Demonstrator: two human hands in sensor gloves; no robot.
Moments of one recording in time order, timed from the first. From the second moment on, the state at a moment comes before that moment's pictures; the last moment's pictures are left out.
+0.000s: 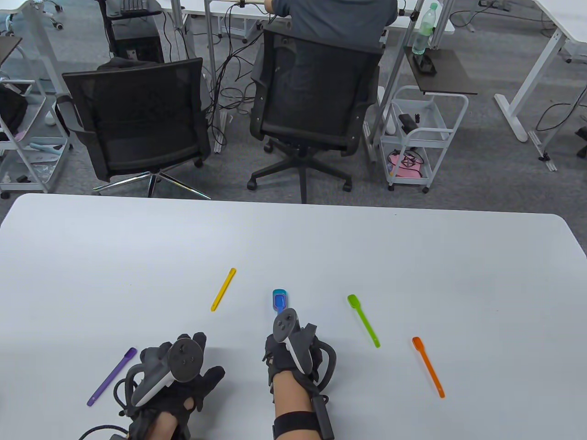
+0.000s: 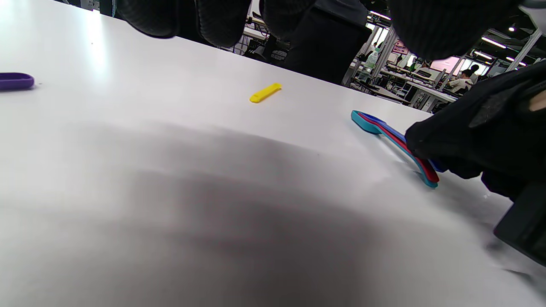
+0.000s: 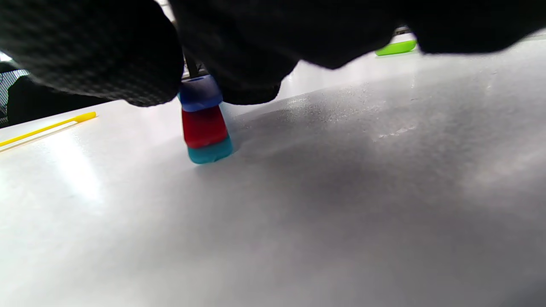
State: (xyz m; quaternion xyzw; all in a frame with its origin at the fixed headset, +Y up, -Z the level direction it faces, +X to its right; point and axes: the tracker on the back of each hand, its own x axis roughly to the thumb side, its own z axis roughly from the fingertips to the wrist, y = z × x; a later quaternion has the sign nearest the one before) left_hand -0.204 -0.760 -0.260 -0.12 0.01 0.14 0.98; right_hand 0.028 -0.793 -0.355 -0.12 0.04 0.99 0.11
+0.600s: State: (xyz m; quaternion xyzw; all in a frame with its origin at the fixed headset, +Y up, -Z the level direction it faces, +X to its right) left_hand -0.205 -0.760 -0.261 -0.12 0.01 0.15 0.98; right_hand 0.030 -0.794 -0.355 -0.12 0.05 0.99 0.11
